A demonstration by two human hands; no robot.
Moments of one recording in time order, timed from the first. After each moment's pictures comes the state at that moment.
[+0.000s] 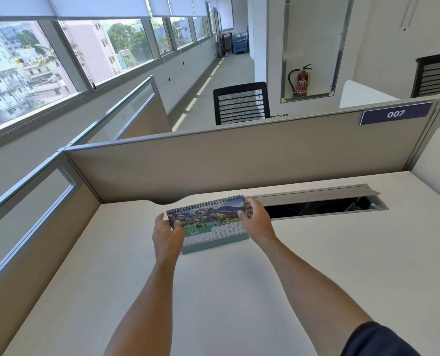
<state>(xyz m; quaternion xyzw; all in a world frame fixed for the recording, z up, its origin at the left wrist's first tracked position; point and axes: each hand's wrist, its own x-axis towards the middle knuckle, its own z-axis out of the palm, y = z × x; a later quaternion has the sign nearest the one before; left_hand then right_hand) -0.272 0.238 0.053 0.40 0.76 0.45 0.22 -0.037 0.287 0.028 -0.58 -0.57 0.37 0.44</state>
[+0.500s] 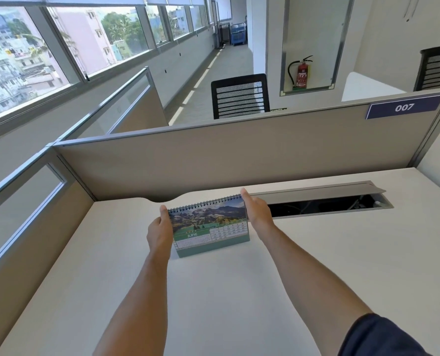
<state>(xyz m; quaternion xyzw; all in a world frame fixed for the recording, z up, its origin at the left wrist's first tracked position) -0.292 0.275 0.041 0.31 0.77 0.46 0.31 -0.042 0.325 0.034 -0.64 -0.46 0.45 0.41</state>
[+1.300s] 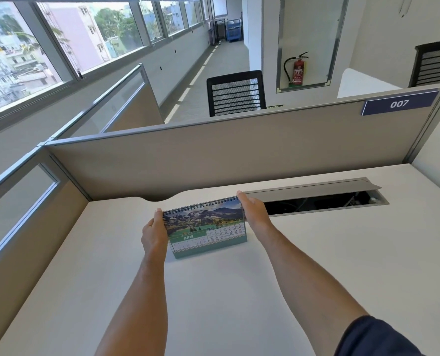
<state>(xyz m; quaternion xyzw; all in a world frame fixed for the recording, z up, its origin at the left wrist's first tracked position) -0.293 0.269 0.039 0.27 0.76 0.49 0.33 -0.038 0.316 0.032 -0.61 -0.46 0.49 0.41</state>
